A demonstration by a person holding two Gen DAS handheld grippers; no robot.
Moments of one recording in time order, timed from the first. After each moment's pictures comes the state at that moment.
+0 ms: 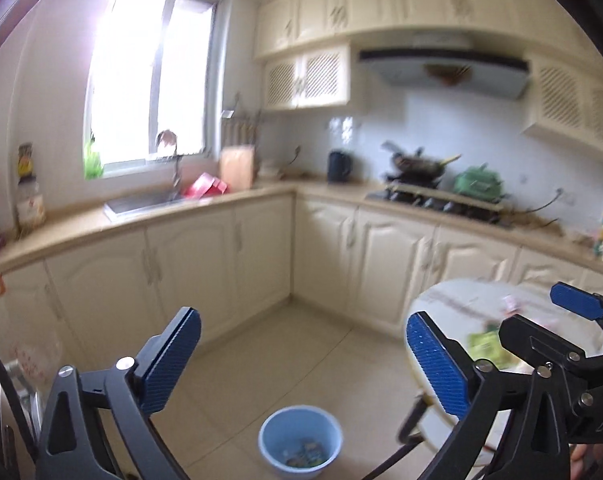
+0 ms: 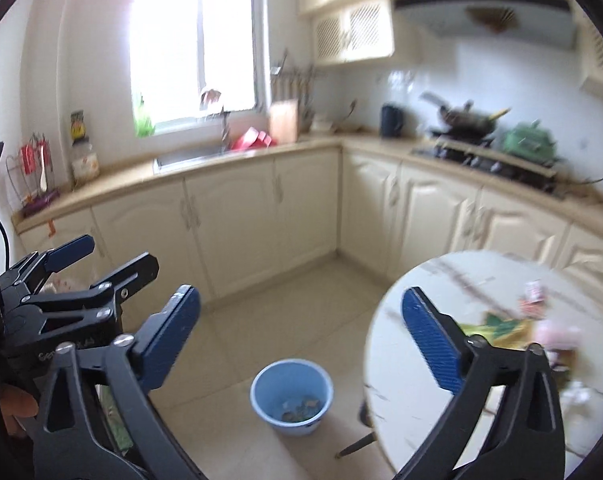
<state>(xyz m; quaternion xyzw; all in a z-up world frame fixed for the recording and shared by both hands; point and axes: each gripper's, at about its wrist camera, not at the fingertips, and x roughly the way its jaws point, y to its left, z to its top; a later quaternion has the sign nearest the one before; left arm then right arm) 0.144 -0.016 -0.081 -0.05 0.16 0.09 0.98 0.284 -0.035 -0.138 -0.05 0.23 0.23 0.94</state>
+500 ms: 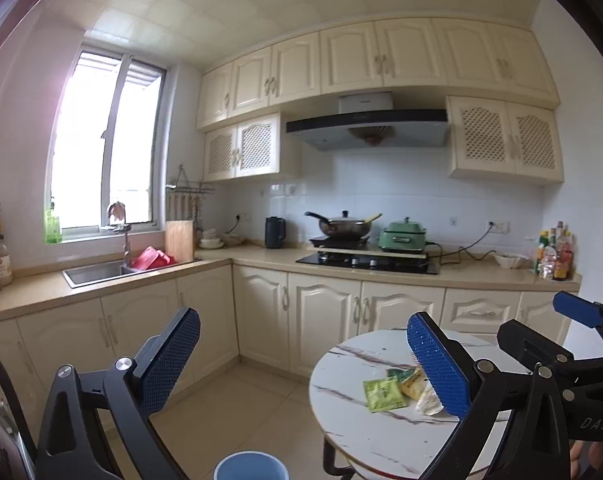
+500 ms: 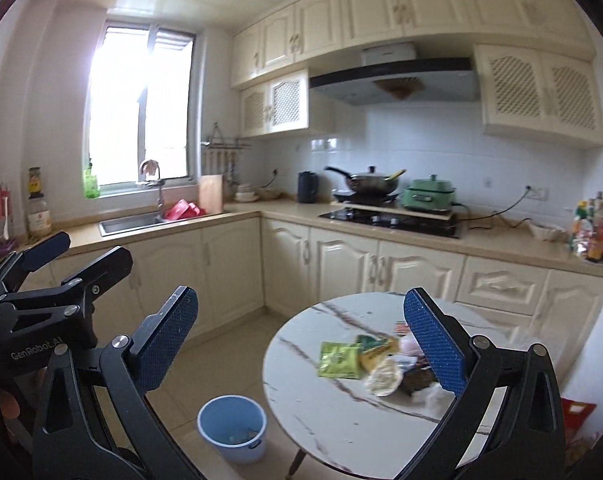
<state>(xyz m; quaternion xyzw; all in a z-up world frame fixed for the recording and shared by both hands) -0.045 -0.040 -0.110 -0.02 0.05 -0.01 1.00 0.150 -0.153 -0.042 -0.03 0.12 0.10 0.99</state>
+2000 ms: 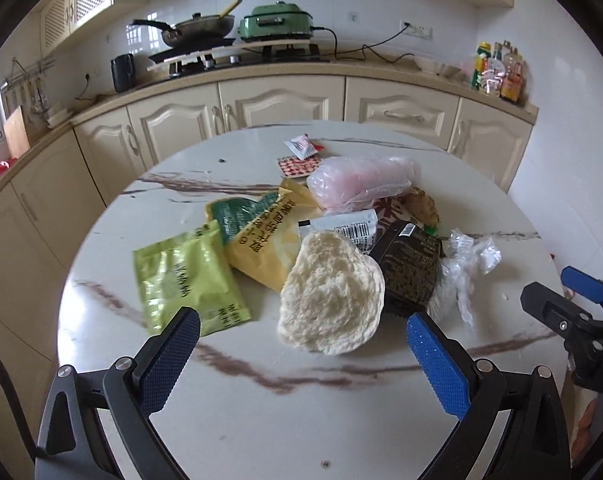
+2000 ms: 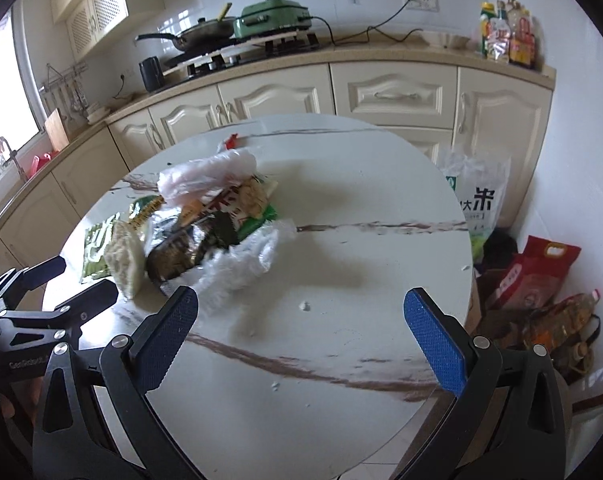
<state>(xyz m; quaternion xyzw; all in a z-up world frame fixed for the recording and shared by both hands) 0.357 -0.226 -0.219 0.07 0.37 -0.19 0.90 0.303 -0.406 -0.264 0.10 0.37 -0.08 0.92</state>
